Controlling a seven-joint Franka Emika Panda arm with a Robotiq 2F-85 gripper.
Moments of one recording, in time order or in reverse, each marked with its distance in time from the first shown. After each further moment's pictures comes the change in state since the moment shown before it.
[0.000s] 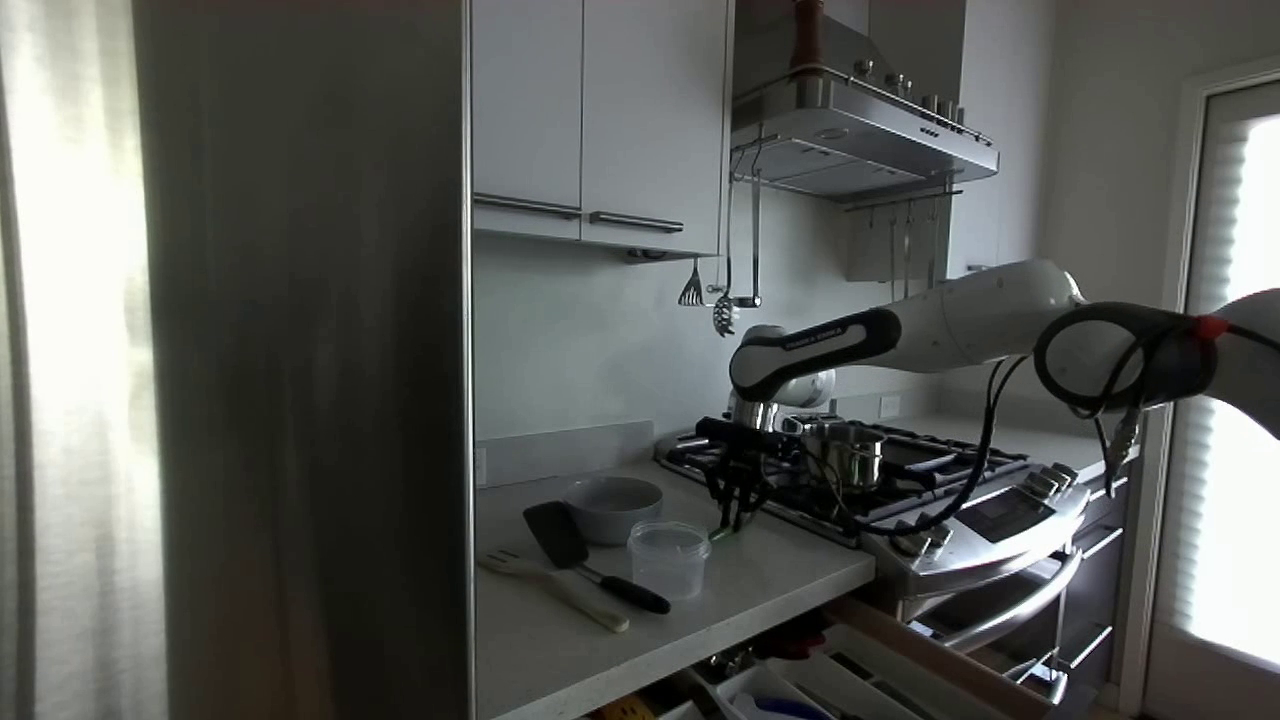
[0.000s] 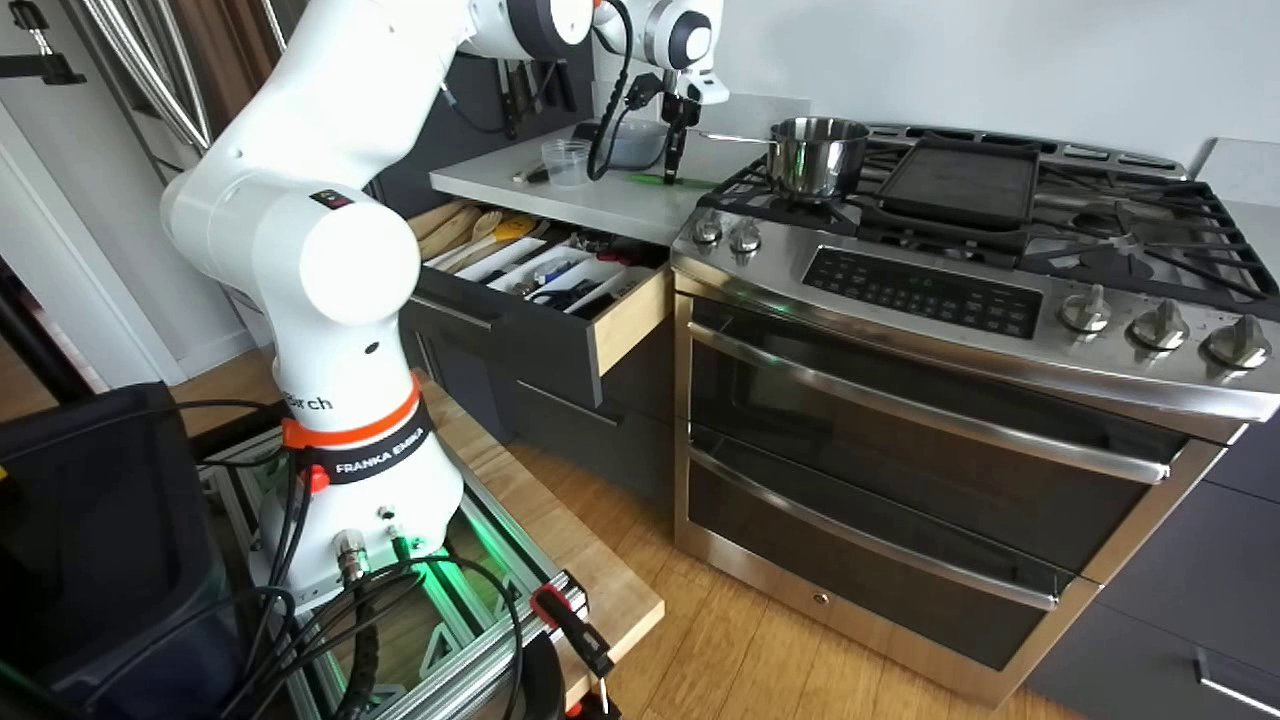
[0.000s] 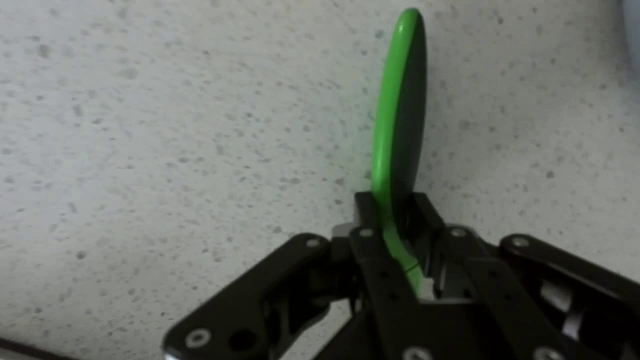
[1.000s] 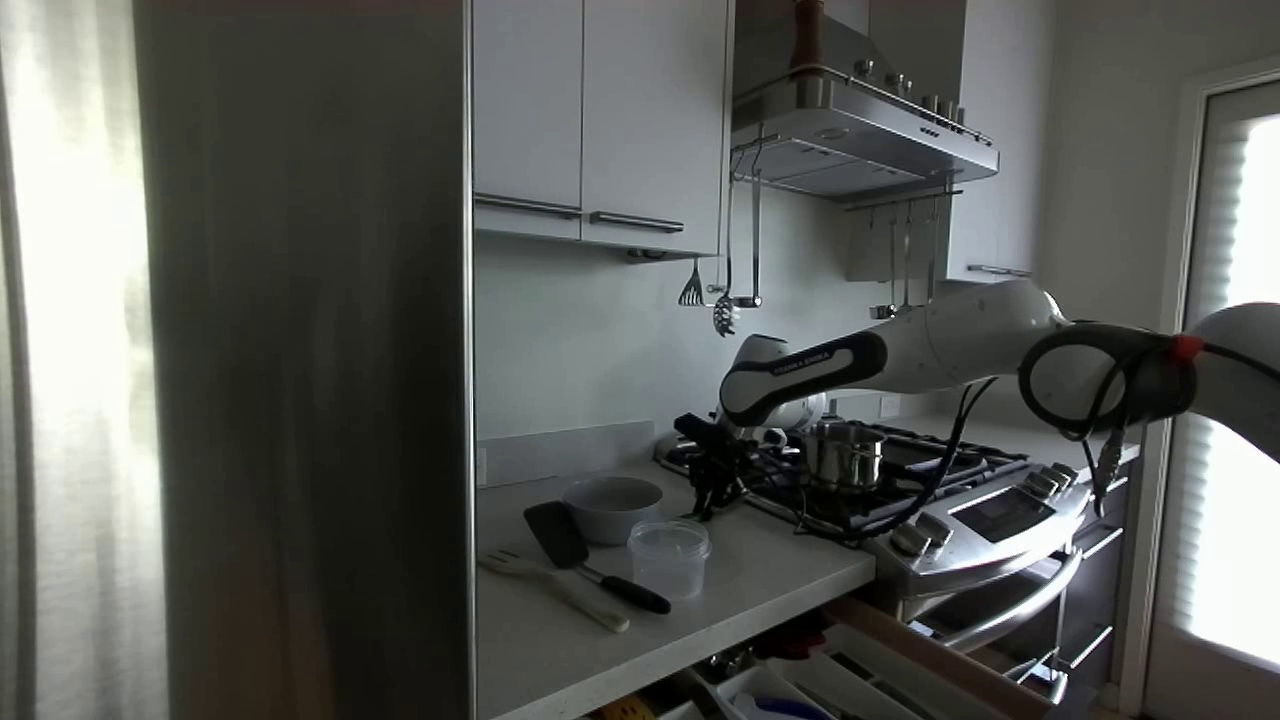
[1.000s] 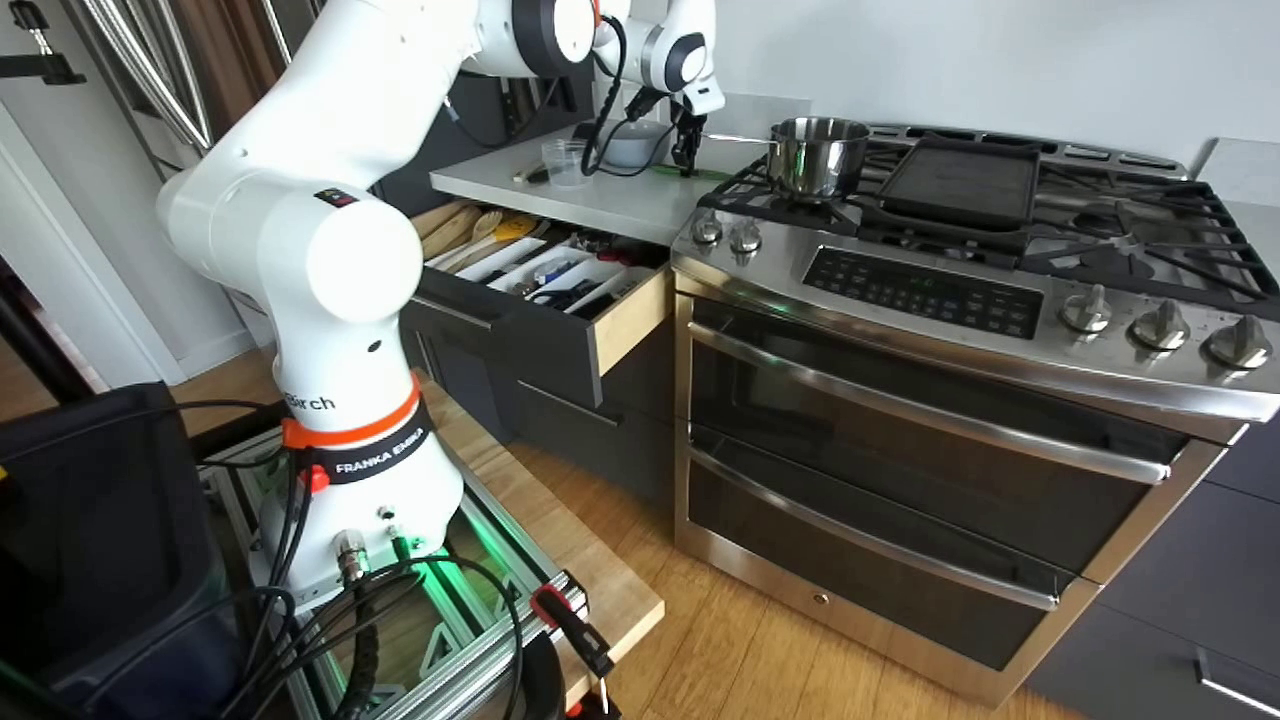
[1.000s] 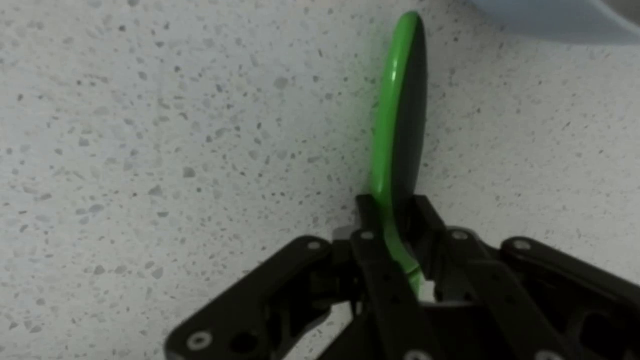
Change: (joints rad) arm 0.037 0.069 -0.034 0.029 -0.001 0.314 0.262
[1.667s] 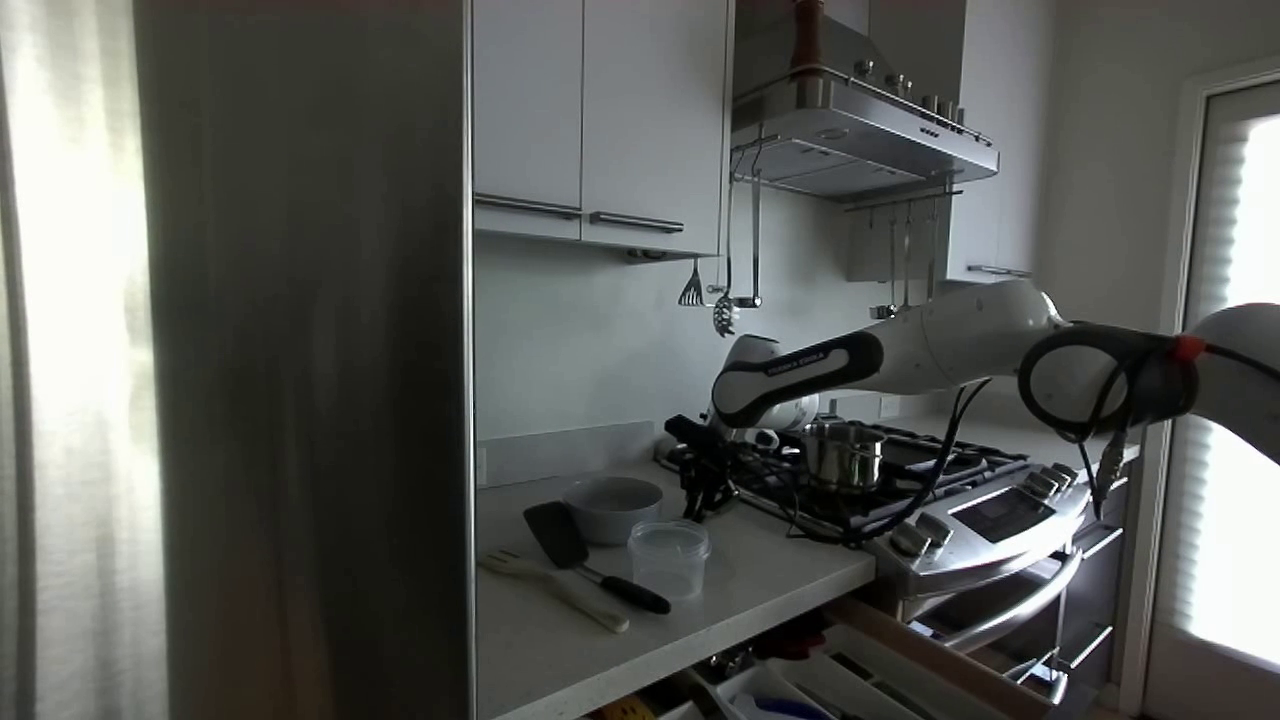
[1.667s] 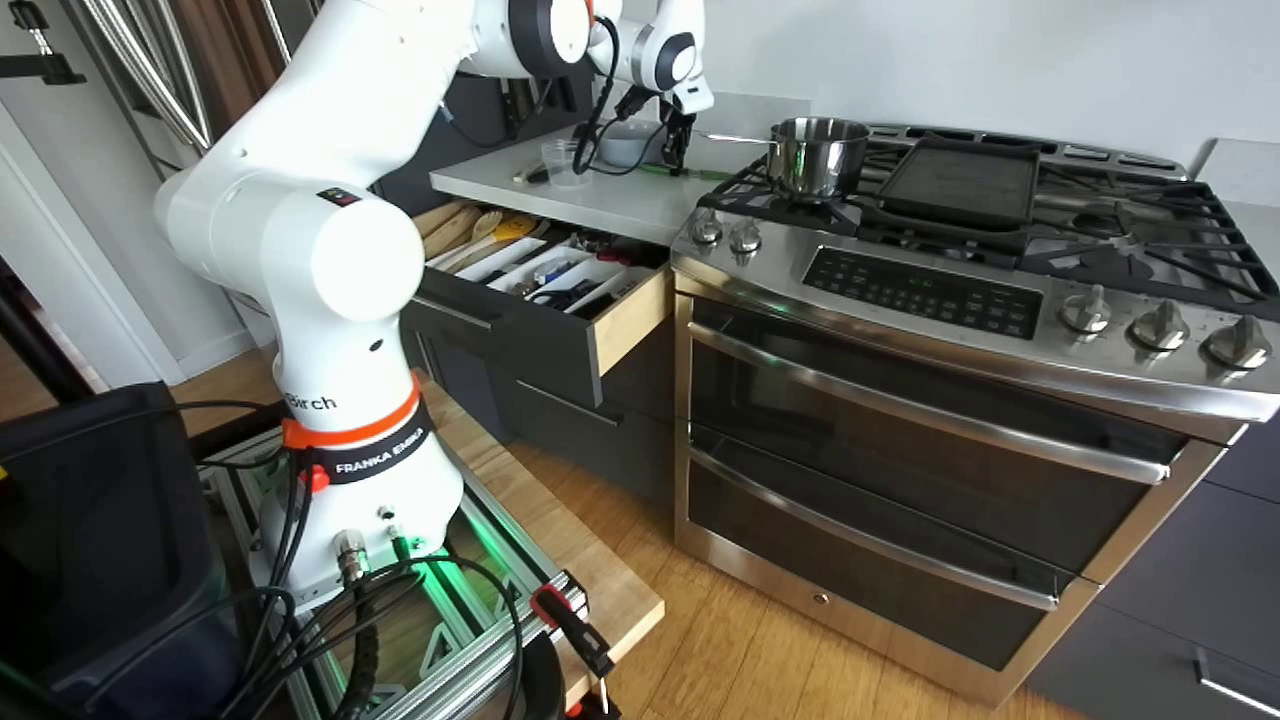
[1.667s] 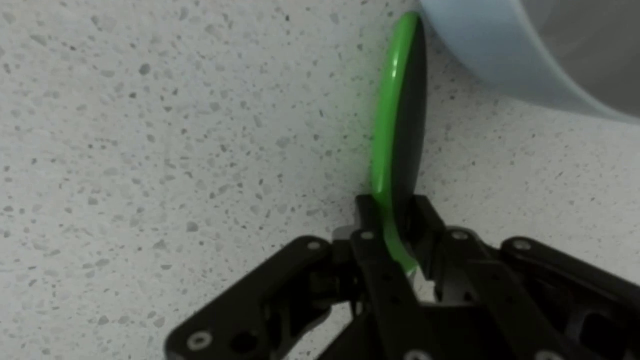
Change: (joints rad) arm 0.025 0.002 0.006 0.006 -0.001 -0.009 0.007
